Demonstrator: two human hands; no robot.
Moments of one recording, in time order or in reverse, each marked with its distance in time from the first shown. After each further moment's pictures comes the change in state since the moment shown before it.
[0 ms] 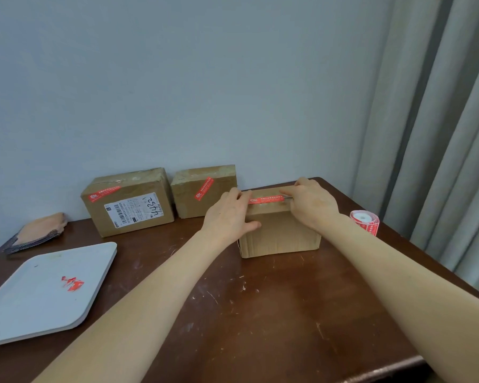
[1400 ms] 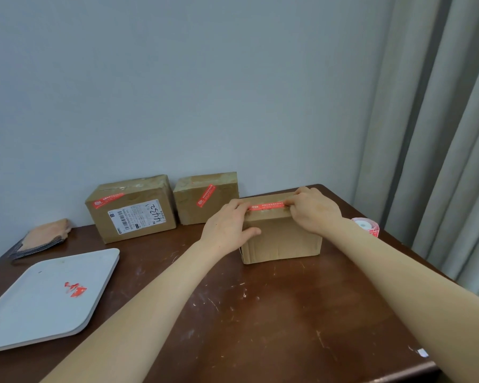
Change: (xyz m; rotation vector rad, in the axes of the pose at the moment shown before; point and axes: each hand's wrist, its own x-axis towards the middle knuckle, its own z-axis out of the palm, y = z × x) left_hand -0.004 -0.004 0.002 -0.085 -0.007 -0.011; right_hand 0.002 0.005 -0.007 -0.025 -0.100 -0.016
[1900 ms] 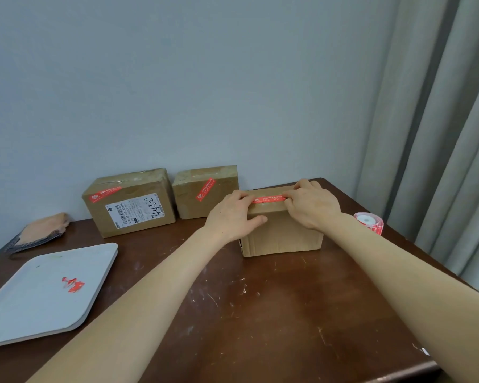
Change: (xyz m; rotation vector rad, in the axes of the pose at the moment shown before) left_hand 0.014 0.005 -0.002 -0.013 -0.088 -0.029; right_hand 0.002 -0.005 0.004 -0.103 -0.001 -0.013
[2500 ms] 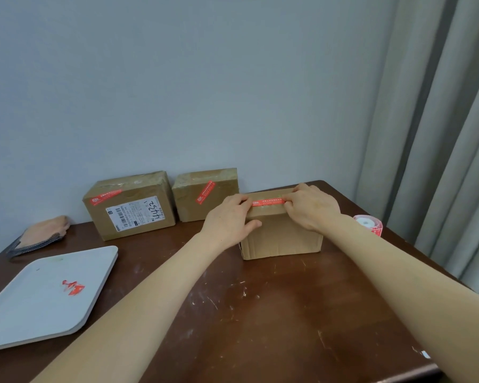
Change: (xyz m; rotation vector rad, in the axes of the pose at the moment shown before) left_hand -0.004 -0.006 0.002 0.107 0.059 0.076; right_hand -0.001 0.000 -0.003 0.052 -0.023 0.008
